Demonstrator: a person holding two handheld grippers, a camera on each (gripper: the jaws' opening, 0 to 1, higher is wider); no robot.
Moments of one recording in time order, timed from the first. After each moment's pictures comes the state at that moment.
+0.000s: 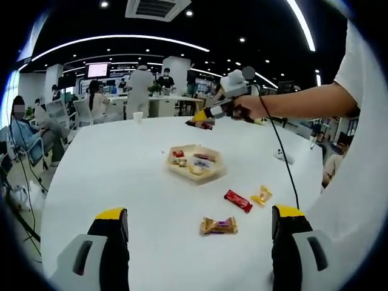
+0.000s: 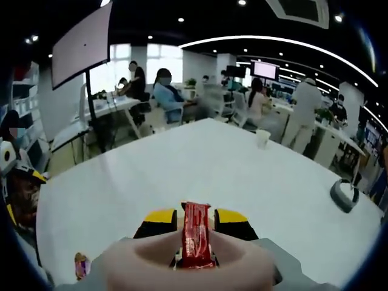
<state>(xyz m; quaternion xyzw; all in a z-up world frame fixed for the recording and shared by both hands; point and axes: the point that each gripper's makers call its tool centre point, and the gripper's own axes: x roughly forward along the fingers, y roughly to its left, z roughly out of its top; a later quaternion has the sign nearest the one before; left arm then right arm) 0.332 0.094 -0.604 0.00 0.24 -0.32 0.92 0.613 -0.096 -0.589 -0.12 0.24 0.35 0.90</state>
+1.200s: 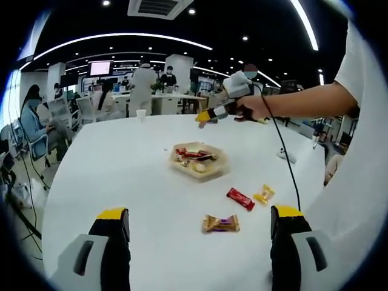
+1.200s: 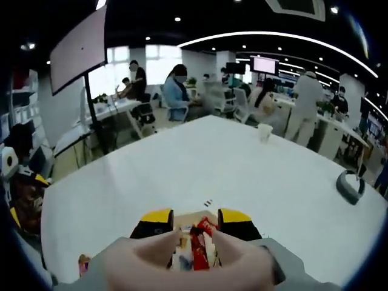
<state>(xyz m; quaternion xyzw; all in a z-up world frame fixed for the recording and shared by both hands) 0.331 0.097 -0.608 0.00 0.25 -0.31 0.92 0.604 -0.098 -0.594 -0.08 0.25 0.35 0.90</state>
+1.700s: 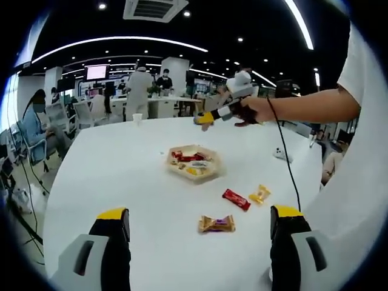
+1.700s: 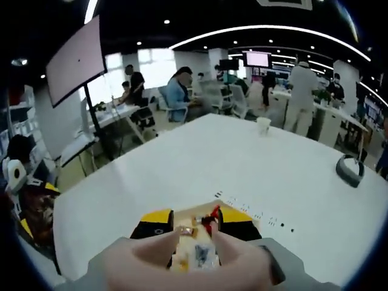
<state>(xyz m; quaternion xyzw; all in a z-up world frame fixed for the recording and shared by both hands) 0.321 0.094 -0.600 0.01 0.23 -0.33 0.92 0.558 -0.100 -0.584 -0.05 0.26 0.35 0.90</state>
